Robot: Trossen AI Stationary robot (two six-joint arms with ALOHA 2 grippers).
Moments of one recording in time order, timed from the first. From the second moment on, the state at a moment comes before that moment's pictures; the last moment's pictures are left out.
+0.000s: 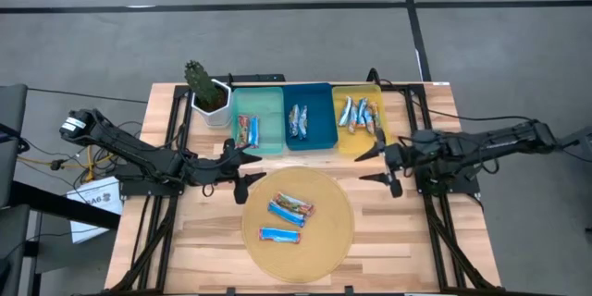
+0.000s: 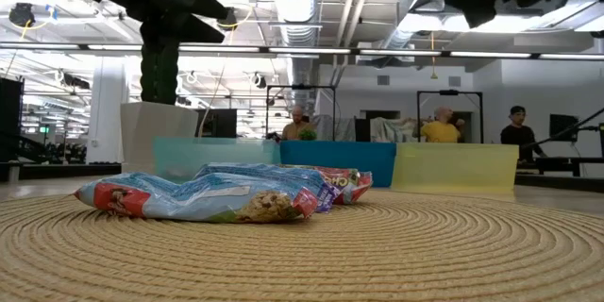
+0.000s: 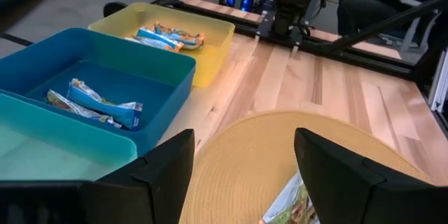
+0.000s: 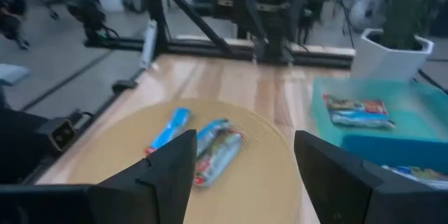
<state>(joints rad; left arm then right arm) -0.32 1.05 0.53 0.17 -0.56 -0.37 0.14 0.66 0.47 -0.07 -0.06 -0.07</state>
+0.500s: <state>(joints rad) -0.32 1.05 0.53 0.18 -0.56 -0.39 0.26 0.42 0.18 0.25 -0.06 -0.03</state>
